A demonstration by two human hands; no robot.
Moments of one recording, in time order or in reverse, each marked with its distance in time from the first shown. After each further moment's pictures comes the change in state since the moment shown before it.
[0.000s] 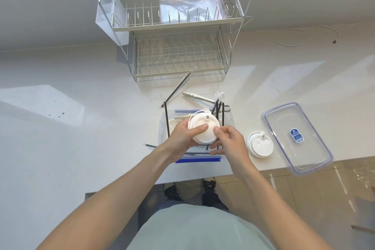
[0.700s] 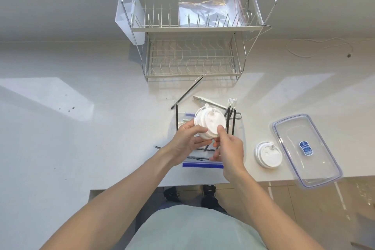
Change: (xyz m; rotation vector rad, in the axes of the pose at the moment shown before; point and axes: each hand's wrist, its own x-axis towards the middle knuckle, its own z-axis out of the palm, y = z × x) left_hand -0.002 0.006 -0.023 -0.185 -0.007 -0.030; right_hand 0.009 -0.006 0.046 0.063 0.189 0.142
